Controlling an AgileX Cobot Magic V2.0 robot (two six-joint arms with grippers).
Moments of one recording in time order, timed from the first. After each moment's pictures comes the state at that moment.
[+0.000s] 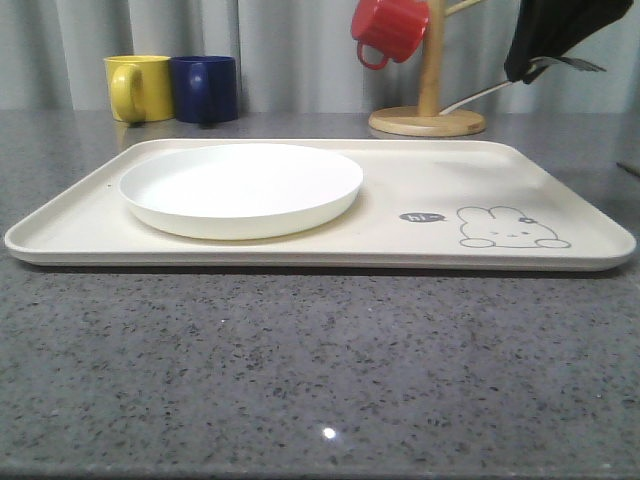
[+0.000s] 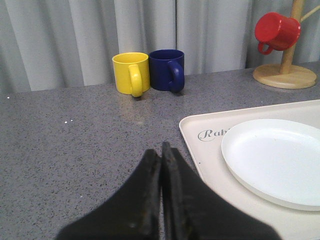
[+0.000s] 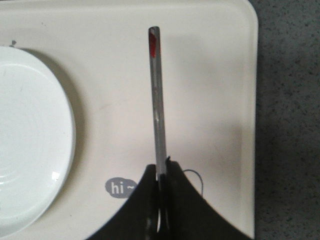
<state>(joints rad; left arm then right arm) -0.10 0.42 -0.44 -0.44 0.26 0.49 0.37 1.49 -1.32 0.00 0.85 0.42</state>
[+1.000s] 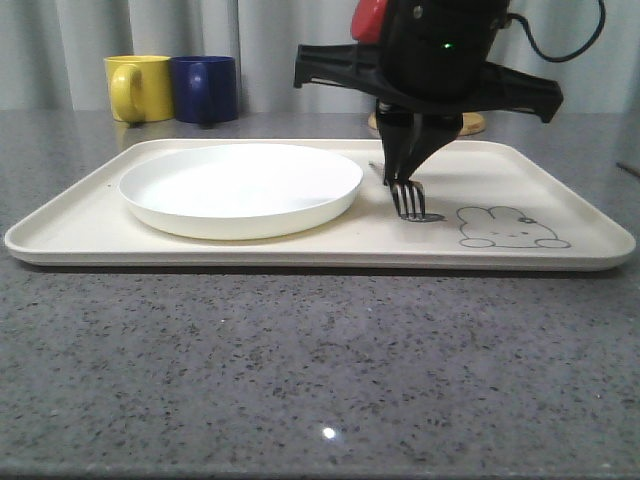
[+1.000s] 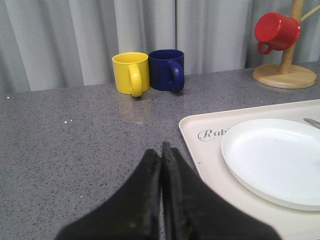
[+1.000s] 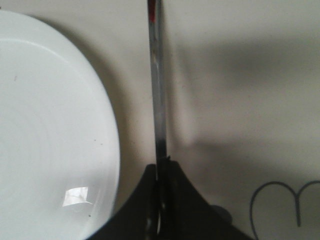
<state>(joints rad) -0.10 0.42 -0.44 -0.44 0.26 0.49 0.64 1.72 -1.32 -0.31 0.74 0.93</state>
